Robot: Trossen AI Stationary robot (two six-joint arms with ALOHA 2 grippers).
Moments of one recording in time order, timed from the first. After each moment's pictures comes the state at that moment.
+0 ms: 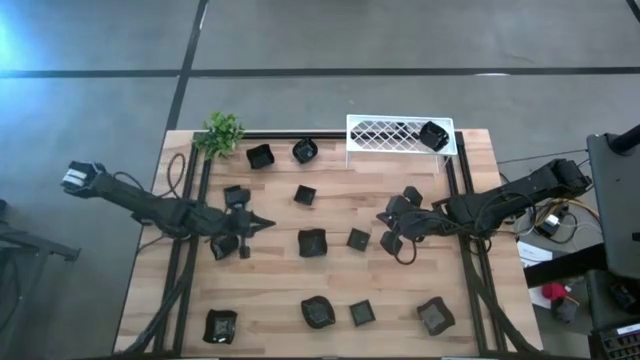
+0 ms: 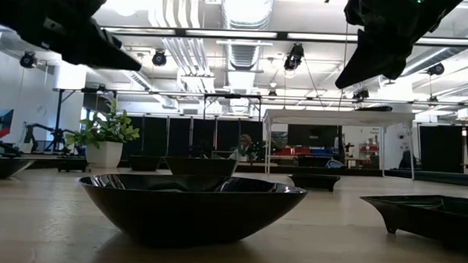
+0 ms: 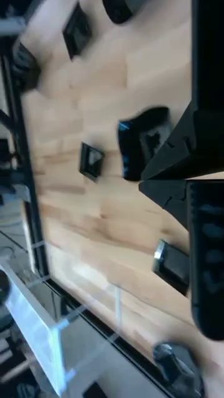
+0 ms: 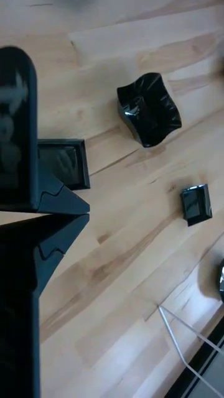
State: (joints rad) left arm -0.31 0.79 0.34 0.10 -0.41 0.02; right arm 0.28 1.16 0.76 -0.47 0.52 0.64
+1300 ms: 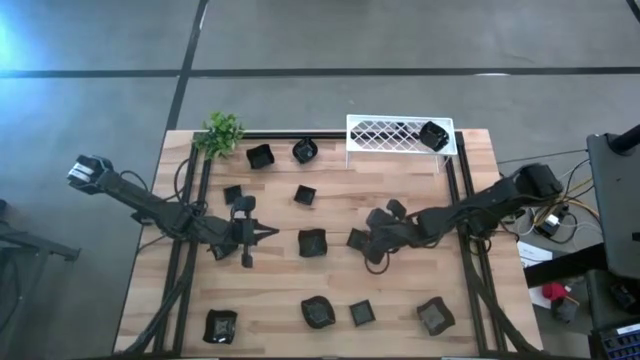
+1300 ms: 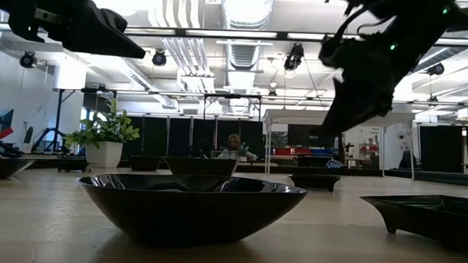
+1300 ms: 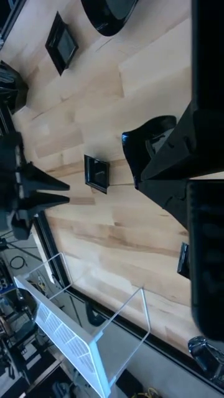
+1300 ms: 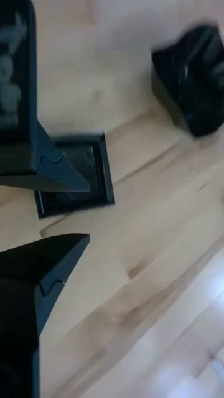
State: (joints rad) left arm -0.39 0.89 0.42 0.10 -0.49 0.15; right arm 0.25 1.48 0.76 -0.30 0.47 0.73
